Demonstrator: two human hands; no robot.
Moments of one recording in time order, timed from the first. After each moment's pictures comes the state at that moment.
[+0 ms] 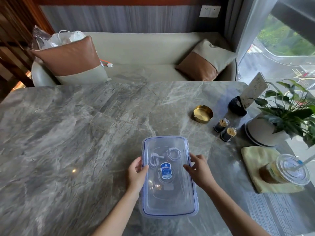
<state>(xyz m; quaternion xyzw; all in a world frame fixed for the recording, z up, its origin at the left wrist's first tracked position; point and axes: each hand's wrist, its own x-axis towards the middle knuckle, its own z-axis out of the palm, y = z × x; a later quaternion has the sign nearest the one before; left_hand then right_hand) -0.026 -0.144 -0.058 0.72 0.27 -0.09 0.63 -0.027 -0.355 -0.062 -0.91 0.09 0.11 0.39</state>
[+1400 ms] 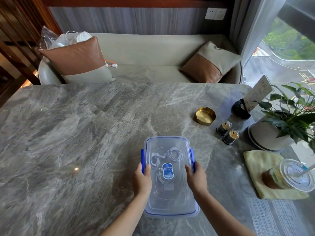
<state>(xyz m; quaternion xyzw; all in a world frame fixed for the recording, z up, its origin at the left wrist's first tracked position) -0.037 -0.164 -0.089 0.79 0.28 -0.04 0.54 -0.038 -0.331 -0.088 -0.83 0.28 0.05 0.48</state>
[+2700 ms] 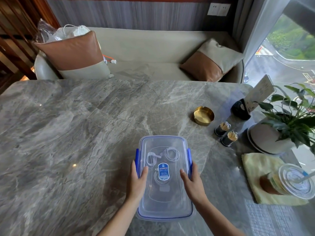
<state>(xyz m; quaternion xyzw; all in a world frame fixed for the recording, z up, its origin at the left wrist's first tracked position) -0.039 -0.168 -0.099 0.74 0.27 -0.10 0.60 -0.050 -0.353 -0.099 -0.78 0.18 0.08 0.60</state>
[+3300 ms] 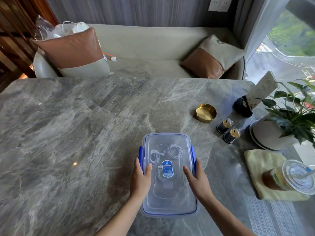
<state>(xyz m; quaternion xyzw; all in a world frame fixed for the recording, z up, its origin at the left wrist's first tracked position) -0.034 -0.164 -0.101 0.82 0.23 -0.10 0.52 -0.050 -0.356 -0.091 -0.81 0.17 0.09 0.56</state>
